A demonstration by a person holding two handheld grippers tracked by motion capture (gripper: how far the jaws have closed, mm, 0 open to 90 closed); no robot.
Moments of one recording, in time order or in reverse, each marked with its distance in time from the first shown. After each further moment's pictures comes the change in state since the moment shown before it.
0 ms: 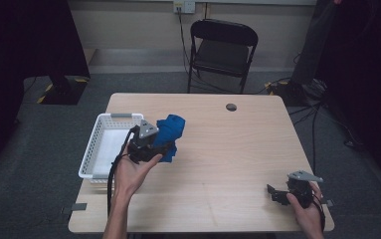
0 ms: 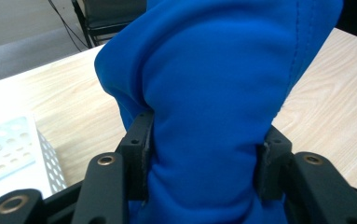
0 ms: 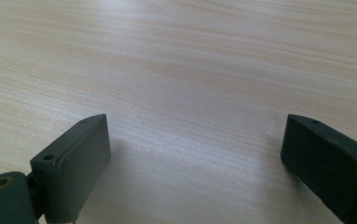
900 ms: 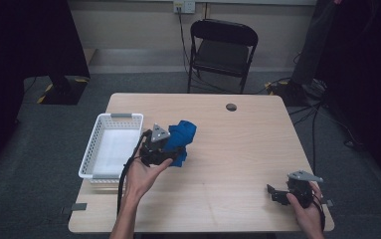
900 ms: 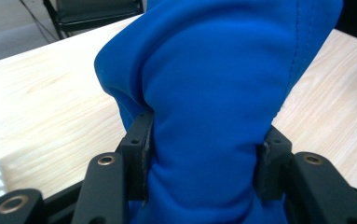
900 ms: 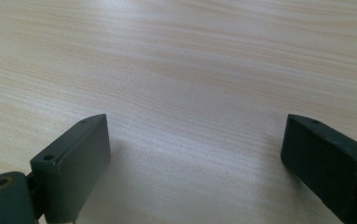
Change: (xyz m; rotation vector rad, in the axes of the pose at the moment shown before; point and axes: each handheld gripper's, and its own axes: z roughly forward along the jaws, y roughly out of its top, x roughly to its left) left arm -0.017 -0.008 0.028 0.007 -0.082 0.005; right arm 0.000 0.000 0.000 0.000 0.000 0.000
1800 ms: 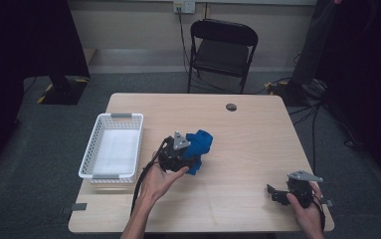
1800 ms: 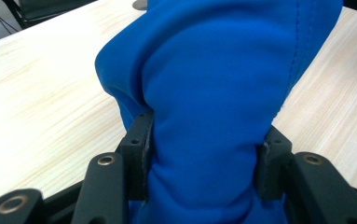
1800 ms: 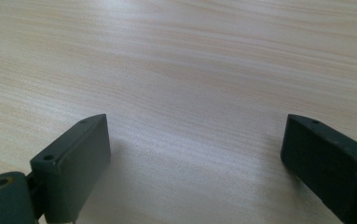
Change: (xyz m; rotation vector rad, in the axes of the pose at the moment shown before) left arm -0.037 -0.004 0.036 0.060 -0.051 0.089; right arm 0.000 0.000 0.000 0.000 0.000 -0.001
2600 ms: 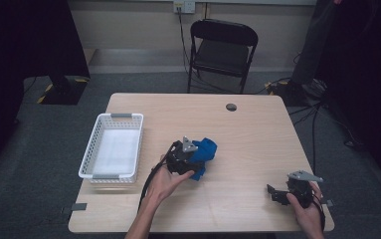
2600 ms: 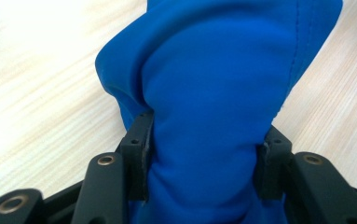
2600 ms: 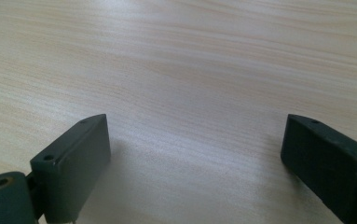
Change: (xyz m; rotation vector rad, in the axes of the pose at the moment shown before) left arm -0.005 -0.014 0.036 0.094 -0.045 0.009; right arm 0.000 0.000 0.000 0.000 0.000 0.001
